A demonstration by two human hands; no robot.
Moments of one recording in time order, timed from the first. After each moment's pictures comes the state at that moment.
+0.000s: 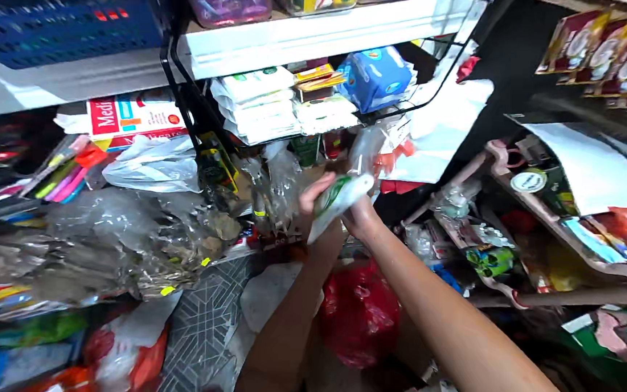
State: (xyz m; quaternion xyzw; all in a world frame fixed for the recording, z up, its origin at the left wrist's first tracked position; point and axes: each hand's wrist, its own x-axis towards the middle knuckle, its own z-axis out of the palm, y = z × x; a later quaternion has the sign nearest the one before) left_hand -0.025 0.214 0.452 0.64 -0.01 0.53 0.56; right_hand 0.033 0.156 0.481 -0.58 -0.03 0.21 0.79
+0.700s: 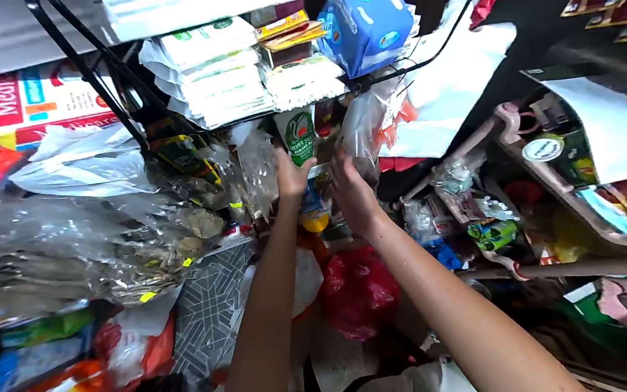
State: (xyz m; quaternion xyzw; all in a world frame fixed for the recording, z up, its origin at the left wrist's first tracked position) left_hand 0.069 0.291 0.424 0.80 0.22 0.24 0.51; right_hand 0.036 0.139 0.468 -0.58 -0.08 0.25 0.77
